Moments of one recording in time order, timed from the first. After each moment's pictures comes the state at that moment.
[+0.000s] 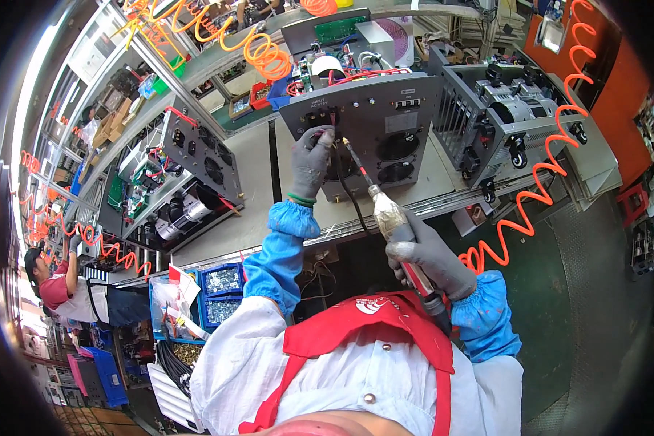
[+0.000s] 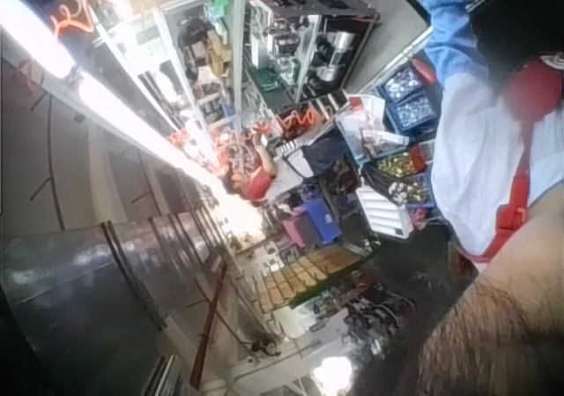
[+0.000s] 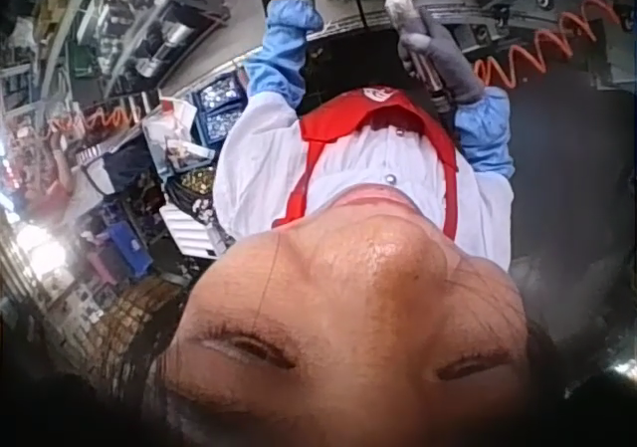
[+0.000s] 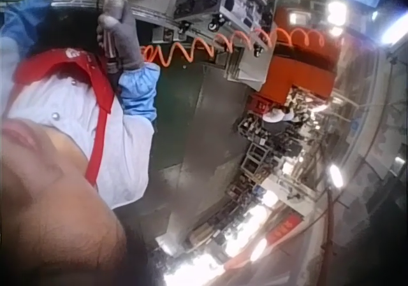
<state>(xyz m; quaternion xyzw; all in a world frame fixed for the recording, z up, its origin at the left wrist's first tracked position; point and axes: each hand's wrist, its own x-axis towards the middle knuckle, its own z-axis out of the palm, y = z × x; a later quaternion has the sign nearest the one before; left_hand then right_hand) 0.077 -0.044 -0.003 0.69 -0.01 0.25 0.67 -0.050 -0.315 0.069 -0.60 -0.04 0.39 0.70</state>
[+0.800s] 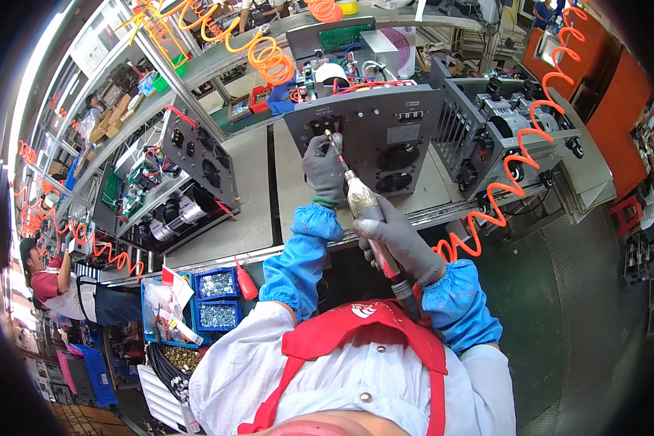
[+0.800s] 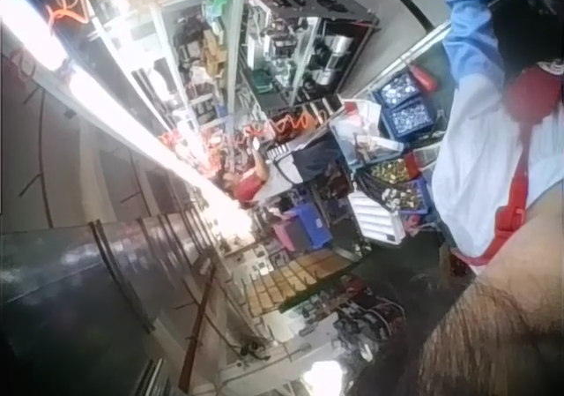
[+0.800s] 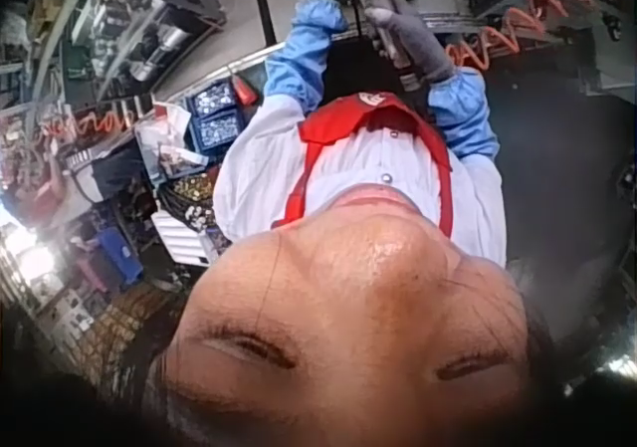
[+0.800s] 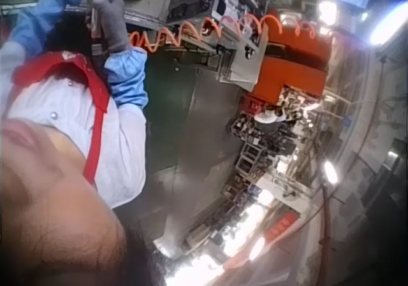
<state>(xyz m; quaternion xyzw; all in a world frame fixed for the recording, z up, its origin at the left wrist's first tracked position) 0.103 -0.074 -0.021 0.69 0.13 0.46 0.55 -0.020 -0.258 0.067 -0.64 -0.08 0.35 0.68</state>
